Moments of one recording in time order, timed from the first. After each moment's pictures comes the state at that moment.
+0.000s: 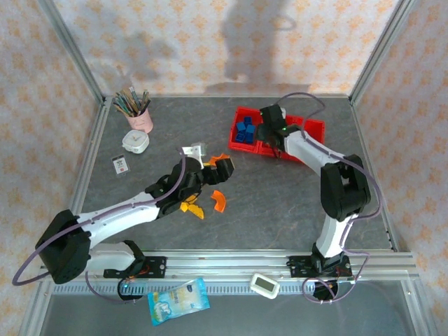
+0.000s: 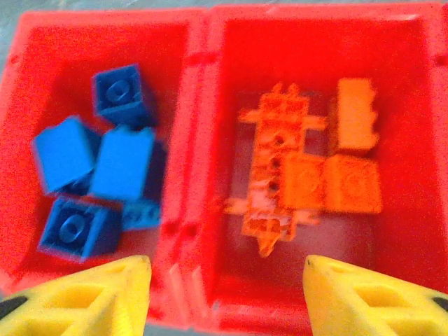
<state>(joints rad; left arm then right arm) -0.74 1.23 0.69 0.14 -0.16 -0.81 0.41 1.80 1.34 -0.41 0.23 0.48</state>
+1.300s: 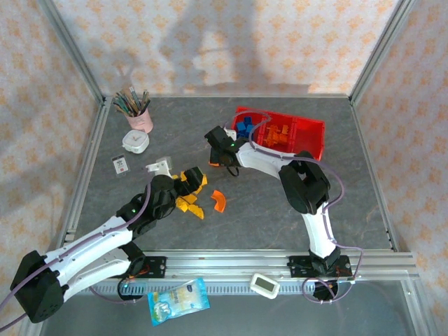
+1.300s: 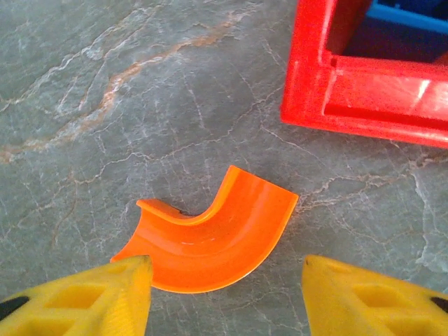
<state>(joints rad) -0.66 0.86 0.45 -0.03 -0.32 -0.86 0.75 2.09 1.58 -0.54 0.24 0.75</state>
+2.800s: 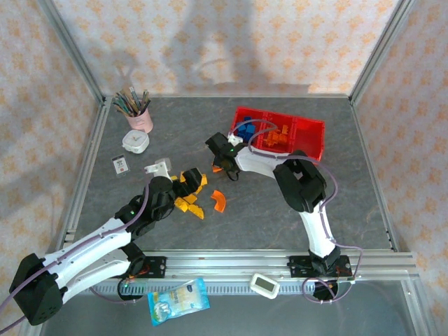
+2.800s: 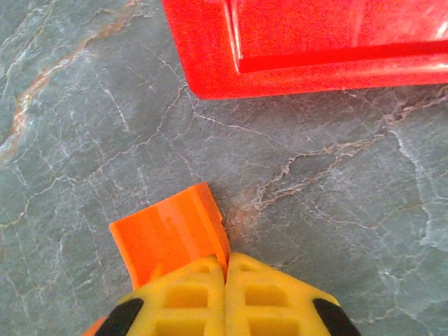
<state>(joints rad) -0.66 0.83 0.43 -0.03 -0.32 -0.86 0.75 2.12 1.51 -0.48 0.29 0.94</state>
